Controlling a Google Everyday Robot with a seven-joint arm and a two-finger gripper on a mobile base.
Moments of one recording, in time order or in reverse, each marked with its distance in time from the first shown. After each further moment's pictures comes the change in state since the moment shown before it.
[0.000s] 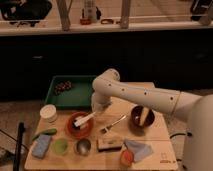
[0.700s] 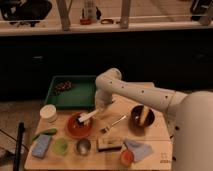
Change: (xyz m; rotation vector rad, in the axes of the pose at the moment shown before) arm 0.040 -0.020 0.018 -0.028 0.021 0.043
